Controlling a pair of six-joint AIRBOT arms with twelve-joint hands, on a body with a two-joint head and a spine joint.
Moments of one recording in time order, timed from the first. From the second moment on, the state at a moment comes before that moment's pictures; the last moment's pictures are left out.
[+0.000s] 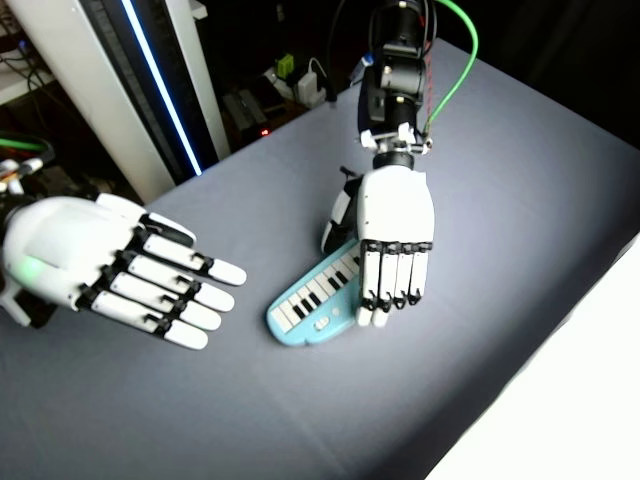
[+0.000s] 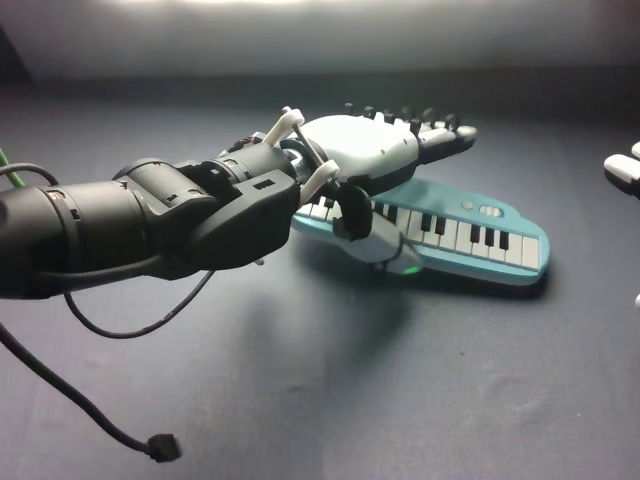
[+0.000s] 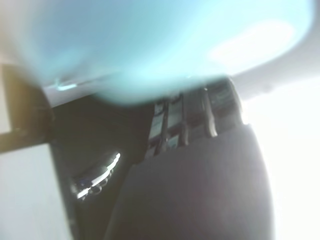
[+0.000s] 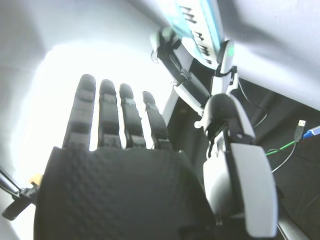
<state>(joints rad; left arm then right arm) 0.54 -1.49 1.49 0.00 -0.29 0.79 -1.10 -0.77 0.82 0.33 1.15 -1.13</state>
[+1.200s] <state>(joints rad) 0.89 -0.86 1.04 -0.16 -1.03 0.84 -0.86 -0.91 0.96 0.20 0.81 -1.14</state>
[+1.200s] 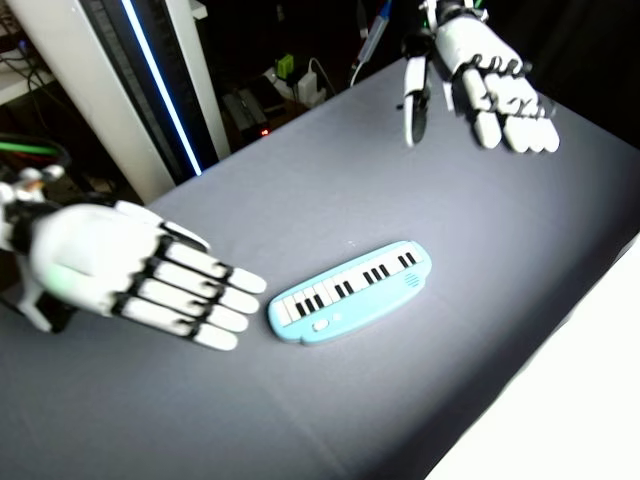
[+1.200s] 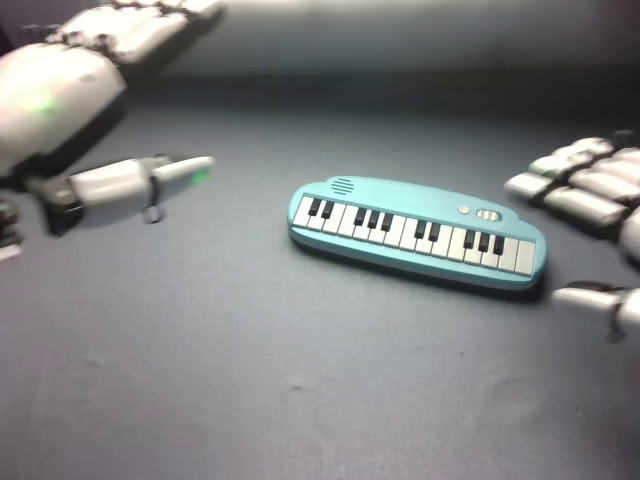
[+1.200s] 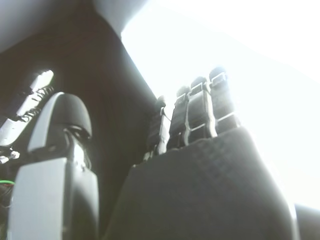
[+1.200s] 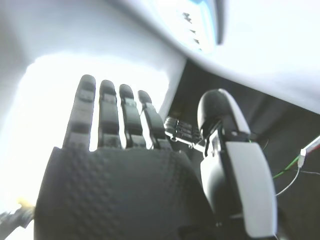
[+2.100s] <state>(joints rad) 1.05 -0.82 1.00 -0.31 -1.25 0.87 -0.60 -1.18 1.22 0.13 0.35 -1.31</state>
